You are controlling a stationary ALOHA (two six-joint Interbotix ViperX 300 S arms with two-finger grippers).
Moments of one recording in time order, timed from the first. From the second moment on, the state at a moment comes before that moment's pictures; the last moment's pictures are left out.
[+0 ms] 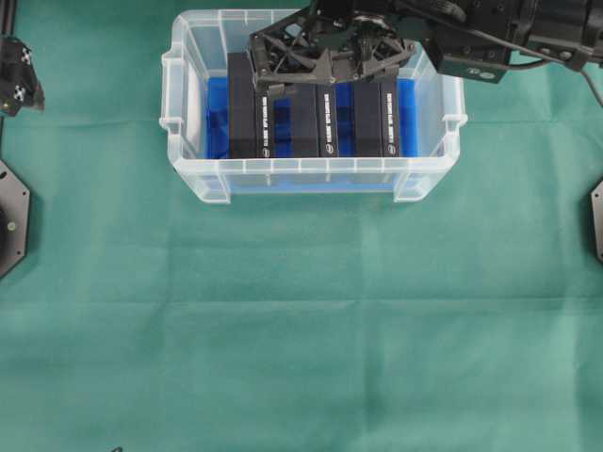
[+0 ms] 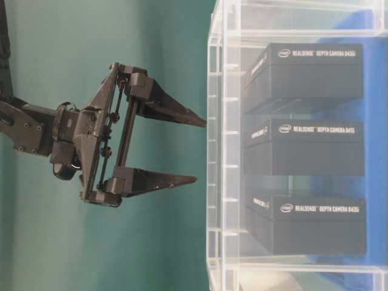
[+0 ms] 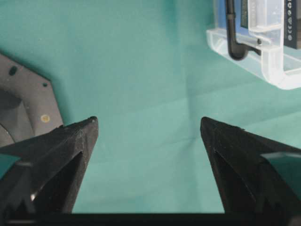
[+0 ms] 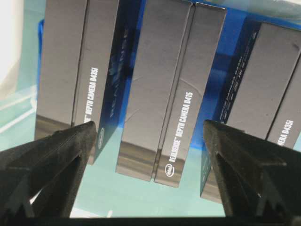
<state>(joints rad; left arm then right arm) 0.34 -0.71 0.48 0.08 1.47 -1.10 -0.23 0.24 -0.21 -0.12 1.23 1.30</state>
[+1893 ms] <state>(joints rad) 0.34 -0.72 0.49 0.08 1.47 -1.10 -0.24 0.31 -0.19 -0.13 1.20 1.29</state>
